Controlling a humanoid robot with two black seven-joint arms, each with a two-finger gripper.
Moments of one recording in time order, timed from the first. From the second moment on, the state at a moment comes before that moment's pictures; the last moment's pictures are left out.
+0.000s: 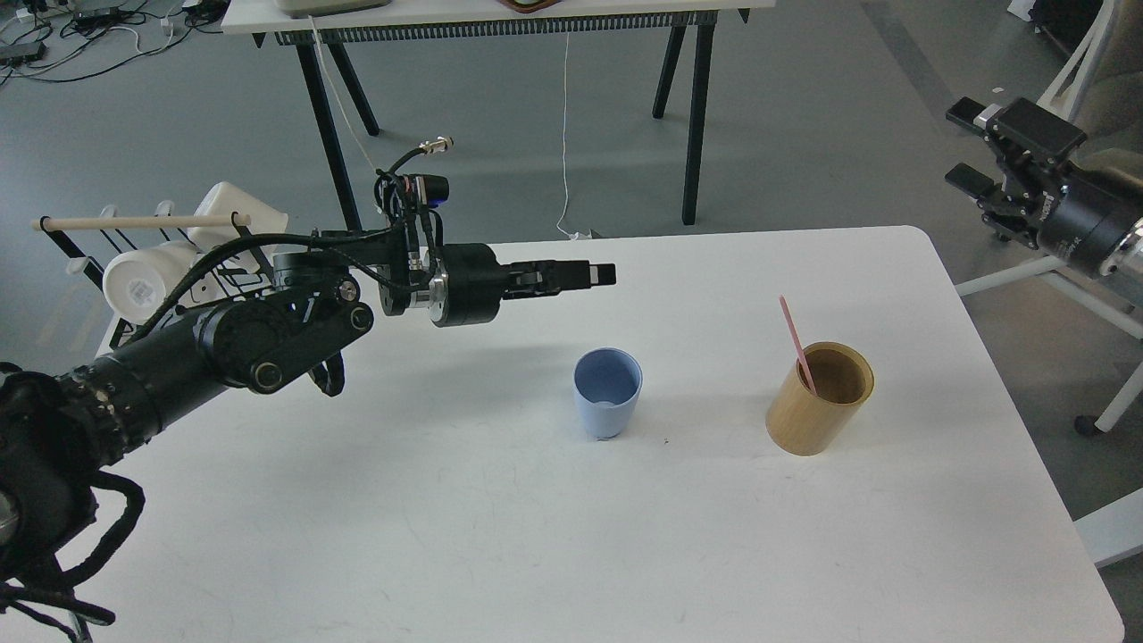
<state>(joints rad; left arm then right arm) -0.96 0.24 -0.34 -0.81 1.21 -0.43 -0.49 0.76 -0.94 0.50 1.11 -0.88 0.22 0.49</state>
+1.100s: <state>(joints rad) -0.75 0.34 -0.69 -0.95 0.72 -0.49 -0.49 0.73 -0.77 0.20 1.14 -1.73 -0.26 0.49</state>
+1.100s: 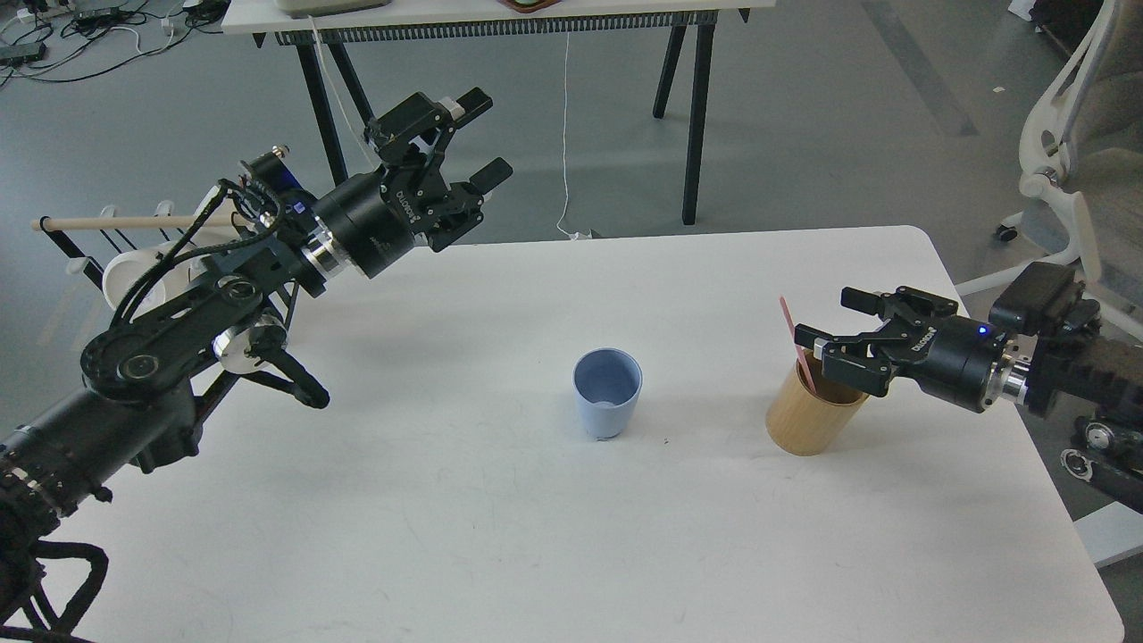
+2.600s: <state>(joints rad) -0.73 0.33 -0.70 -0.95 0.71 -0.49 -0.49 0.81 -1.02 0.32 1.39 -1.68 -0.26 0.49</state>
